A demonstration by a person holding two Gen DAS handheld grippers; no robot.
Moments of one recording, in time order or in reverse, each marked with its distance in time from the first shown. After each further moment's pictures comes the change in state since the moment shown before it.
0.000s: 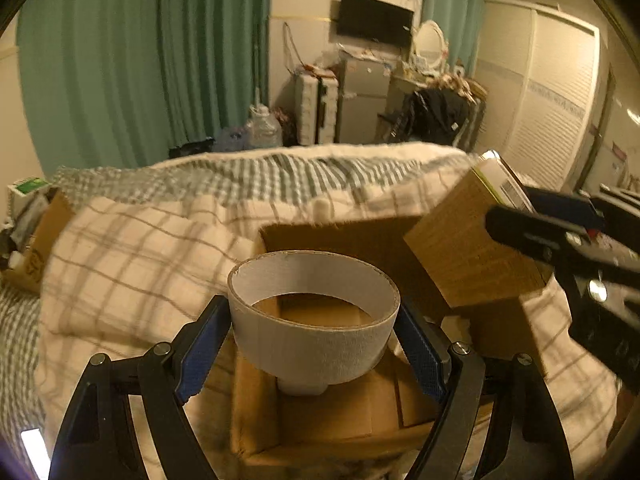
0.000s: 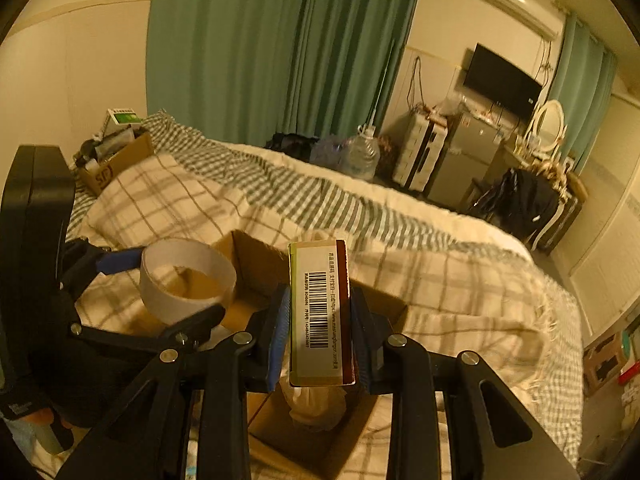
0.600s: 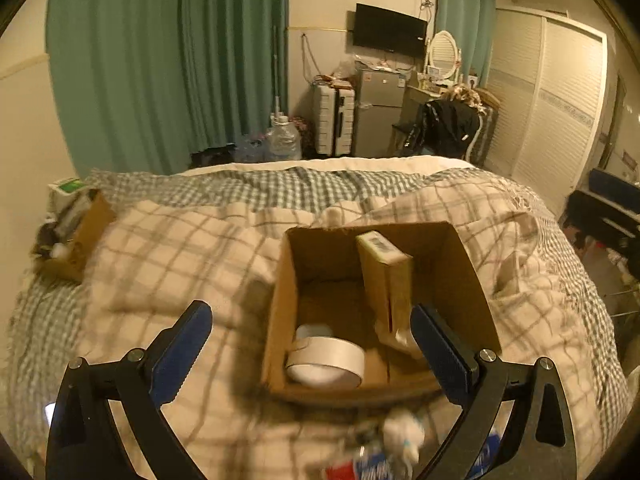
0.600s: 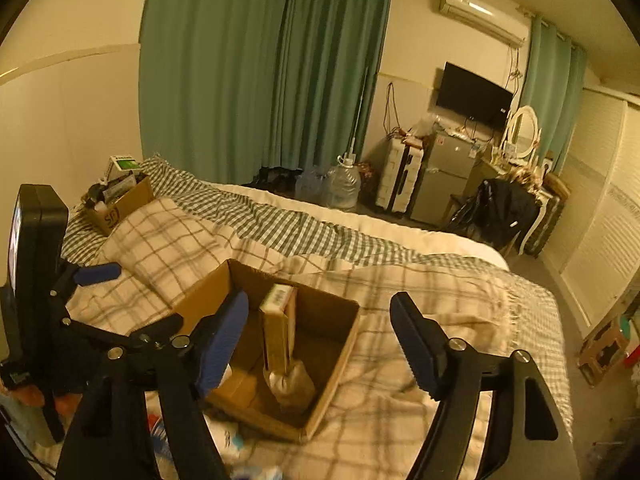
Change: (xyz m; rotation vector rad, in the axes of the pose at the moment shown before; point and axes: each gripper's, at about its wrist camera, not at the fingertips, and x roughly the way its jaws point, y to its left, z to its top) left arm -0.096 -0.008 -0.007 -0.032 -0.025 0.101; right arm -0.121 -0.023 -0.007 0.063 -0.122 -0.045
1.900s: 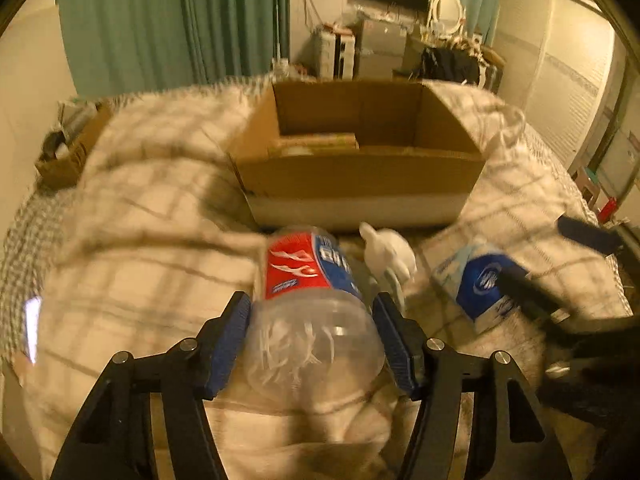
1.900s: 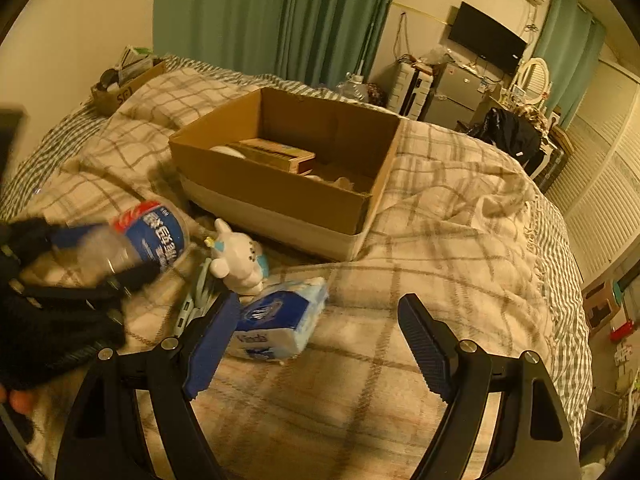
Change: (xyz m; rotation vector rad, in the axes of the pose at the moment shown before) left arm -0.013 -0.029 -0.141 -0.004 0.153 -0.013; right arm 0.007 0.054 -0.165 -0.047 0.285 -0.007
